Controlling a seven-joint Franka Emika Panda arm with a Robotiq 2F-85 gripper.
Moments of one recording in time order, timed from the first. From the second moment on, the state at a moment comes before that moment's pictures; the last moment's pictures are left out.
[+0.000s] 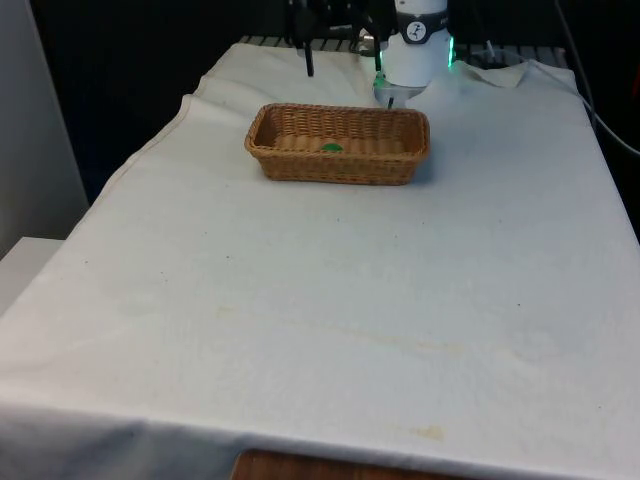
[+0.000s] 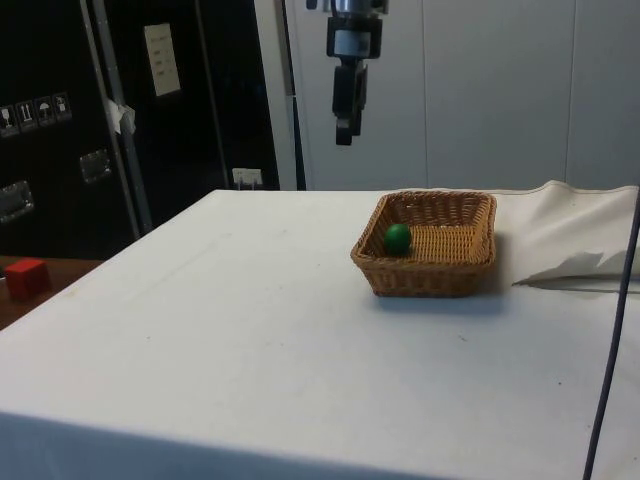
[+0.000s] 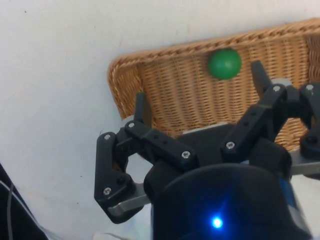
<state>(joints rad) 0.42 -0.14 -0.64 -2.46 0.03 2.45 -0.38</state>
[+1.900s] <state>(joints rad) 0.43 0.13 -0.49 -2.25 0.04 2.43 -0.19</state>
